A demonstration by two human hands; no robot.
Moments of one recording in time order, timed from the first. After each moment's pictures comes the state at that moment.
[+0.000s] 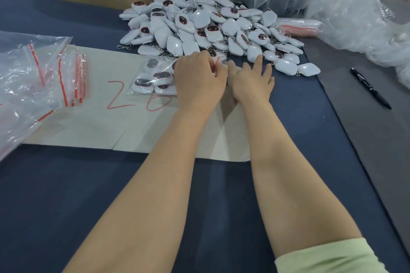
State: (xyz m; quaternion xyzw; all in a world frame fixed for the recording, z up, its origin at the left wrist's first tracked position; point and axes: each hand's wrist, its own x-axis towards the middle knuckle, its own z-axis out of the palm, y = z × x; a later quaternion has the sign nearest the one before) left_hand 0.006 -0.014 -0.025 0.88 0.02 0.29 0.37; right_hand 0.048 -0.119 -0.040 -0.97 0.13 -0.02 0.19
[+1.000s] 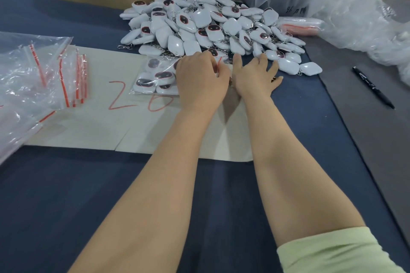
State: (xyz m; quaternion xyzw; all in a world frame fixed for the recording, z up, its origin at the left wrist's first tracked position) left_hand 0.007 -0.015 -0.024 0.89 0.02 0.28 0.37; right_hand 0.060 -0.118 -0.040 -0.95 0.17 -0.06 0.25
